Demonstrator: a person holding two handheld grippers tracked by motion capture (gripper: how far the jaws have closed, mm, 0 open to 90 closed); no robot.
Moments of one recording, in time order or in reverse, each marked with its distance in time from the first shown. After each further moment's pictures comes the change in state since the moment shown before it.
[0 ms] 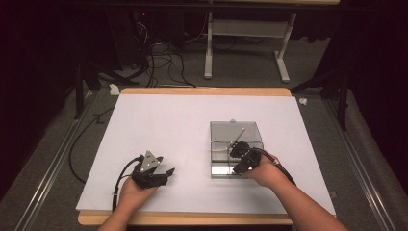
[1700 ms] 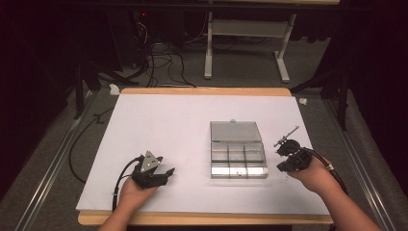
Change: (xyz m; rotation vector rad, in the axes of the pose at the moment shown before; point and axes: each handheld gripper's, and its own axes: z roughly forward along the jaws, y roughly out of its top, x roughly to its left) left arm 0.000 0.000 0.000 0.008 0.007 0.003; right arm -0.055 -0.098 -0.064 -0.010 -0.128 0.191
